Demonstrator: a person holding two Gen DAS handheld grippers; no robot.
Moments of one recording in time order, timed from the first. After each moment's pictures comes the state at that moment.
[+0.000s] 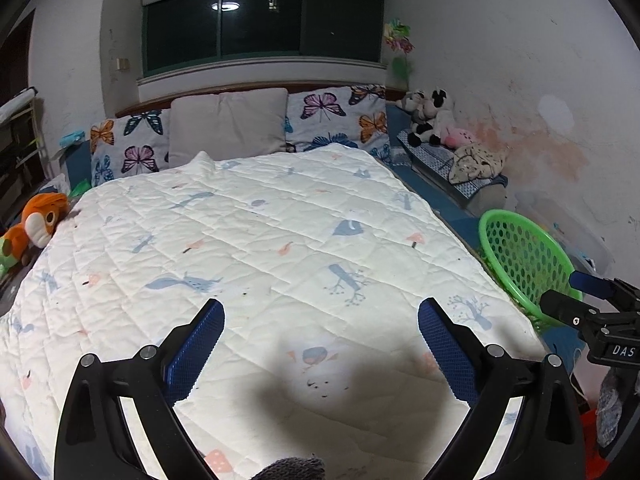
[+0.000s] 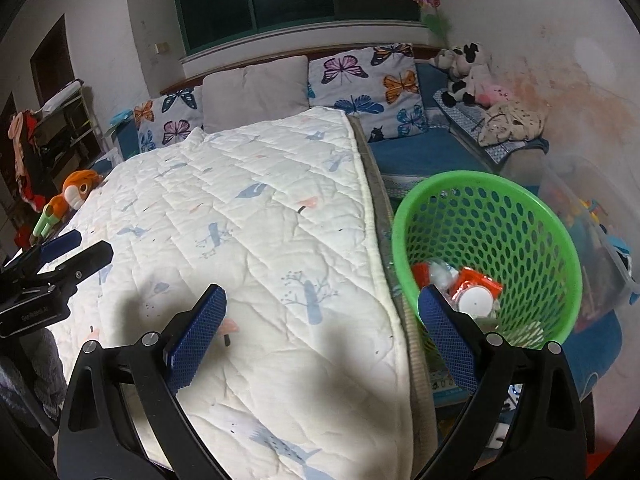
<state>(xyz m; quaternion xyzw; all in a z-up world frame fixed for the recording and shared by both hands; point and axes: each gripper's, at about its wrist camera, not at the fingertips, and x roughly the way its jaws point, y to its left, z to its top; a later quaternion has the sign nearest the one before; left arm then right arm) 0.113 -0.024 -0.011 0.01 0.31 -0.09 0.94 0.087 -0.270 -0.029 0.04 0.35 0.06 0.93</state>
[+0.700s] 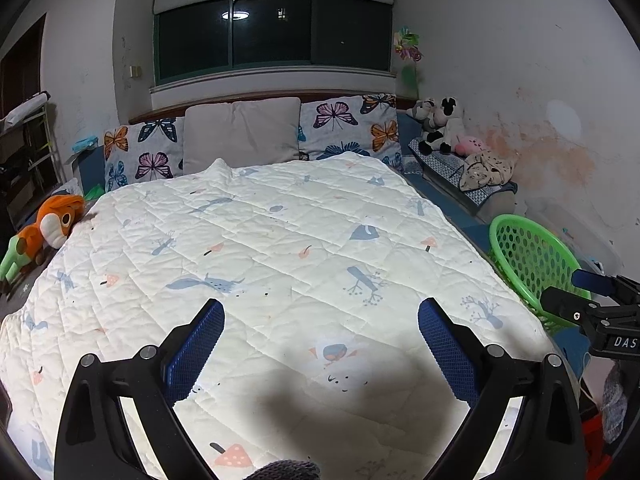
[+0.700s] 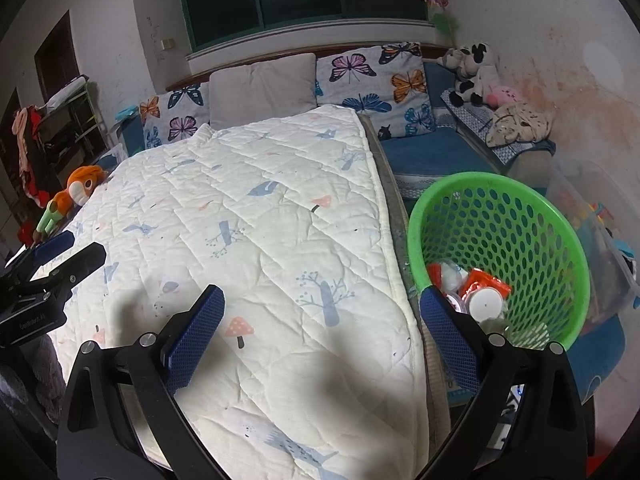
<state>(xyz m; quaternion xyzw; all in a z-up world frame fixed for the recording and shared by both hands) 0.104 -0.013 -0.010 0.02 0.30 -0.08 0.95 0.089 -0.260 -0.028 0.04 0.35 0.07 0.93</state>
